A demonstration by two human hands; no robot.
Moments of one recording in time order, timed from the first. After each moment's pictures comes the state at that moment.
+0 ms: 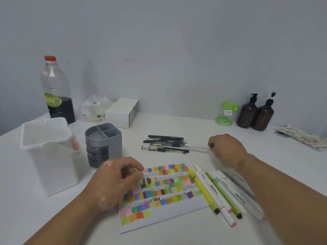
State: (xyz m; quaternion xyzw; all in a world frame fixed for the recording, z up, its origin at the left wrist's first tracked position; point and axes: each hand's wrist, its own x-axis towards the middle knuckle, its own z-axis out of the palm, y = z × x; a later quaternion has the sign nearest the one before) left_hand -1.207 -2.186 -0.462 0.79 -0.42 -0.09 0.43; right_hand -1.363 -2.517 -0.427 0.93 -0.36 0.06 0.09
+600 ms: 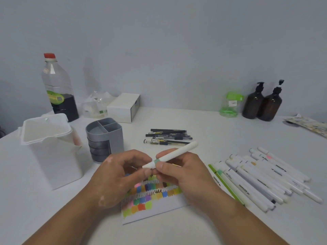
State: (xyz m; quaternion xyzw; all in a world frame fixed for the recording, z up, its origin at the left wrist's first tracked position) left_hand -1.221 -2.180 -0.455 0.74 -0.46 -0.15 0.48; right_hand -1.361 -2.331 -0.447 0.66 -0.16 0.20 -0.70
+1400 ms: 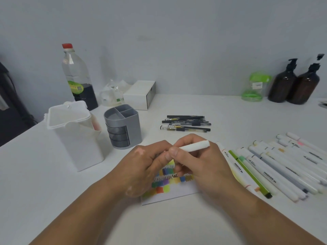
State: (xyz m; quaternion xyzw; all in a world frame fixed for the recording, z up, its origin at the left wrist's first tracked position) left_hand -1.237 -2.180 -0.448 0.74 -0.57 -0.07 0.37; right_hand -1.366 -2.318 -0.450 0.70 -0.10 0.26 -0.65
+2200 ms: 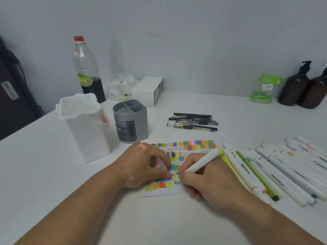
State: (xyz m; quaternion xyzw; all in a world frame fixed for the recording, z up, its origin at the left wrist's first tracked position) left_hand -1.211 -2.173 -0.461 0.80 -0.52 -0.10 0.28; right_hand -1.381 -2.316 -0.463 0.81 -0.17 0.11 -0.55
